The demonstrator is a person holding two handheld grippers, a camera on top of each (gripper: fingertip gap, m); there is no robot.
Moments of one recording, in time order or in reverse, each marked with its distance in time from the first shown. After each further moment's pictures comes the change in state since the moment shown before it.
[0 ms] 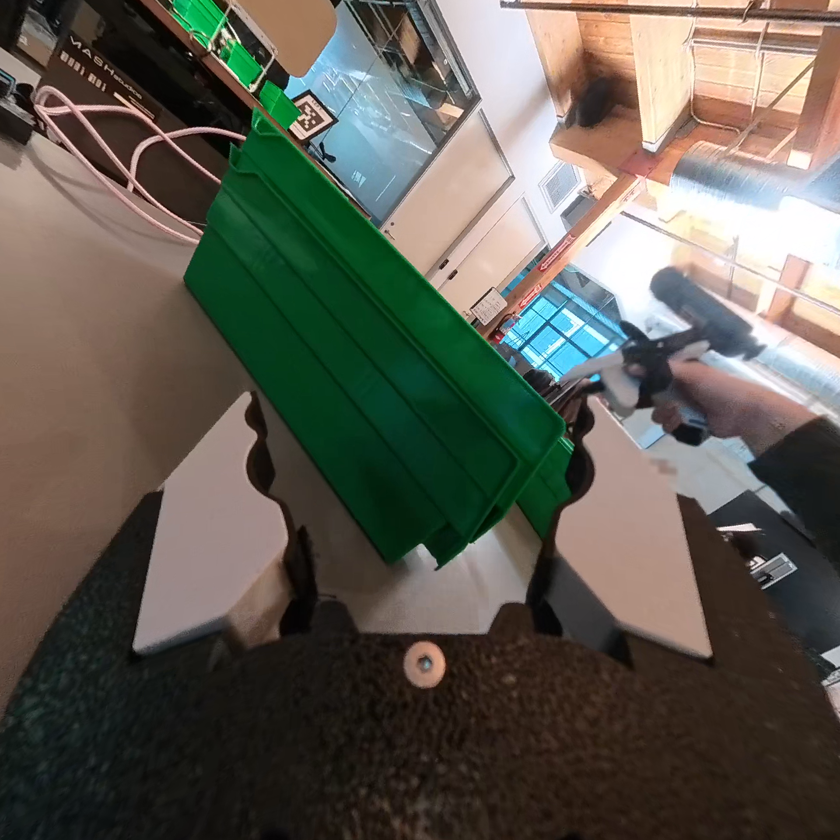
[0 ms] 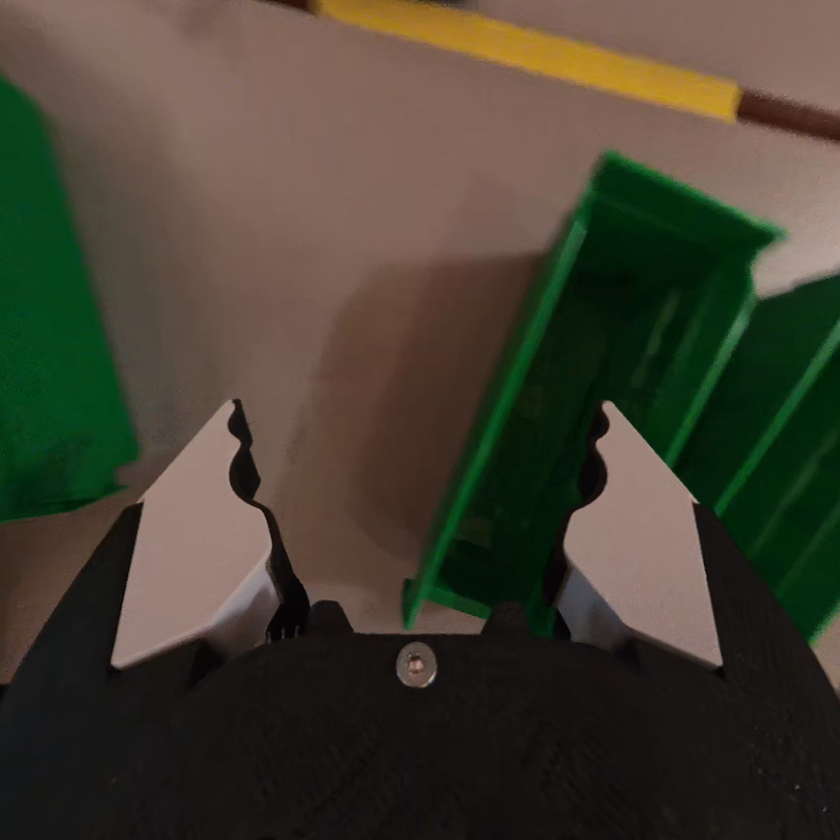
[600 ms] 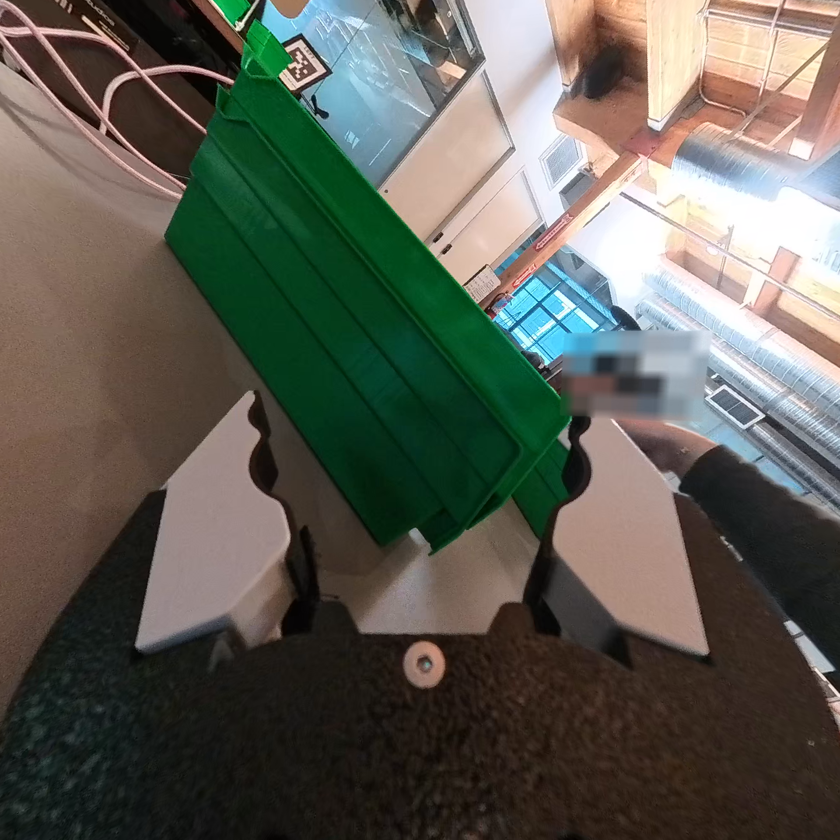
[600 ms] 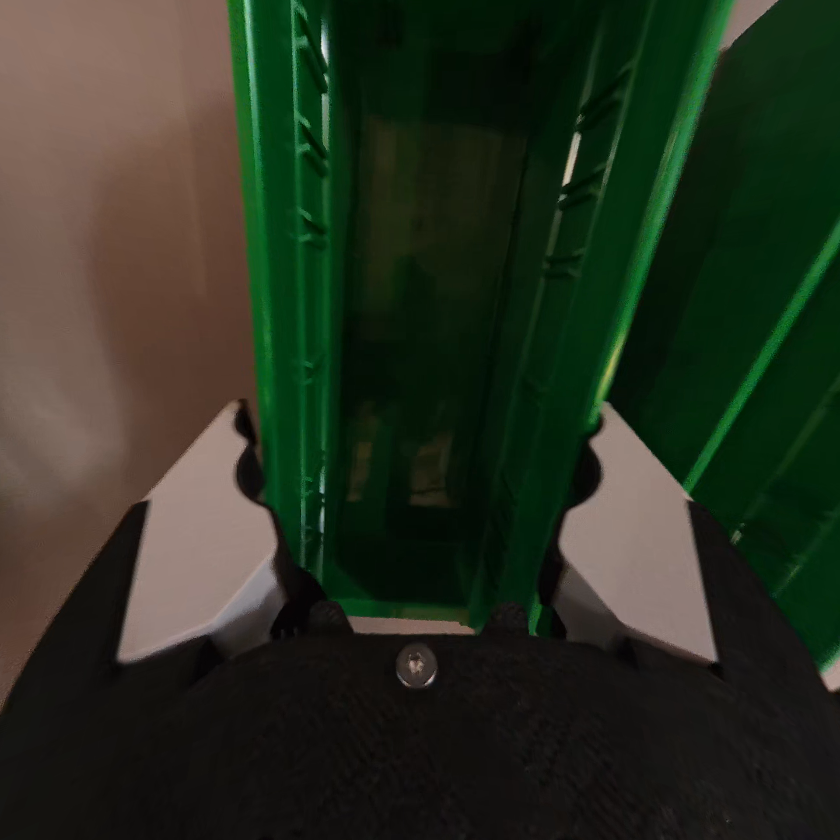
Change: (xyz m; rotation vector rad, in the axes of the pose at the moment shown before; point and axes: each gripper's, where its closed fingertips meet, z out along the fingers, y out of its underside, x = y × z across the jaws) left arm -0.001 0.010 0.003 -0.064 0.011 -0.053; right arm 0.090 0.081 0.060 -0.237 0.086 0.244
